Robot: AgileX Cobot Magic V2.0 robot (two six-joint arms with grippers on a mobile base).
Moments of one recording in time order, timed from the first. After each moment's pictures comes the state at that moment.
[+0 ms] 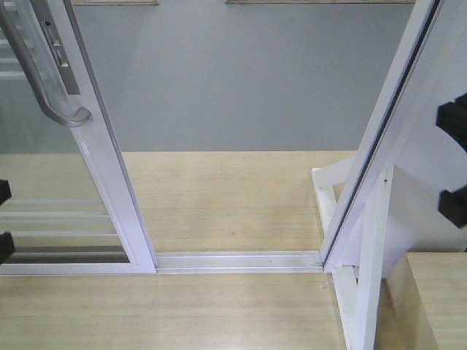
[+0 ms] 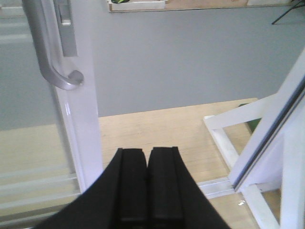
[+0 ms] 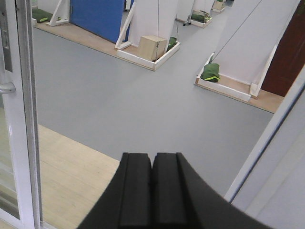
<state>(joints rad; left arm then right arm) -0.17 0.50 -0.39 -0.26 0.39 0.17 0.39 0.58 -0.66 -0.13 0.38 -0.08</state>
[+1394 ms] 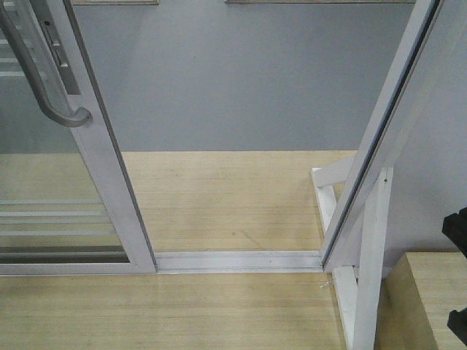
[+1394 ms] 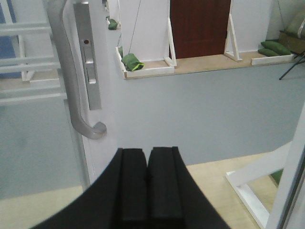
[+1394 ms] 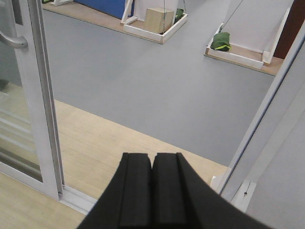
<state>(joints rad) -0.18 0.20 -0.29 -0.07 0.31 0.06 0.39 0.29 -0.37 -0.08 0.46 -0.06</state>
